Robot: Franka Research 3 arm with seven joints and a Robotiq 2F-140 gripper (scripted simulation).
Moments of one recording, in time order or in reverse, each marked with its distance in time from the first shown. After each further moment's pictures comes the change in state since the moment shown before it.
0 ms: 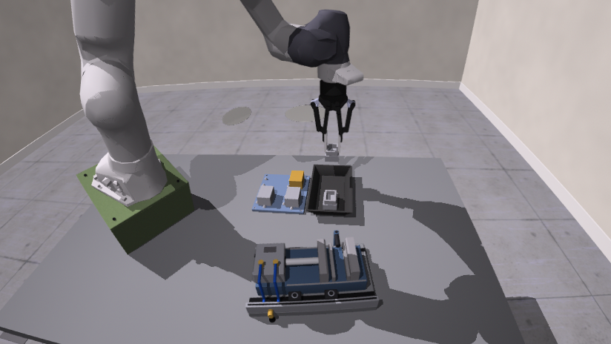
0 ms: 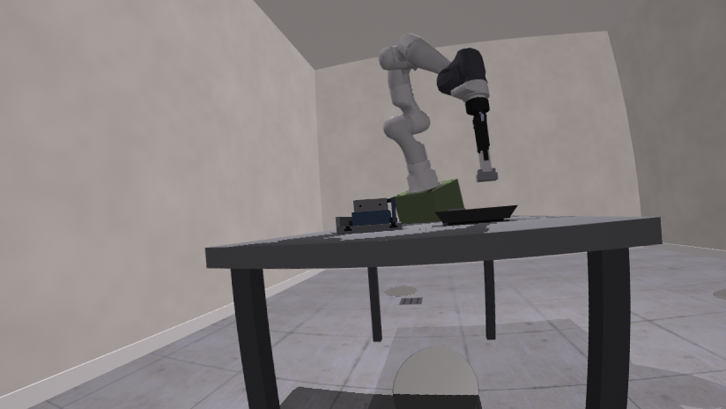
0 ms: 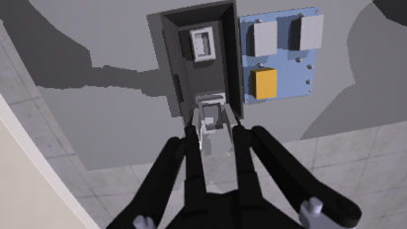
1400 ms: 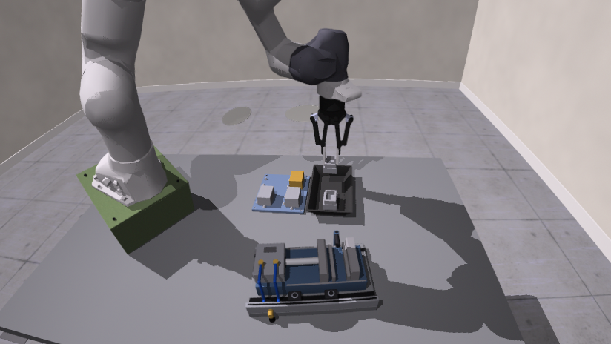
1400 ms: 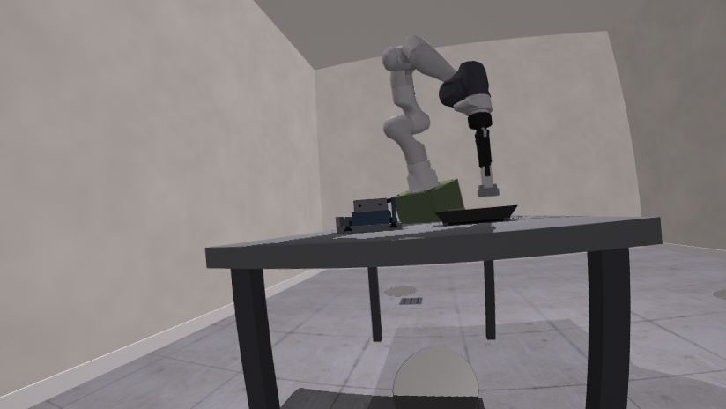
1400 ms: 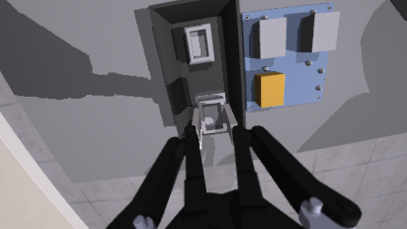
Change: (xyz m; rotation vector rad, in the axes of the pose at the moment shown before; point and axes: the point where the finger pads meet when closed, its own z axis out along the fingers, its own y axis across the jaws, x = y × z) arm 0.000 0.005 0.048 -0.012 0.008 -0.009
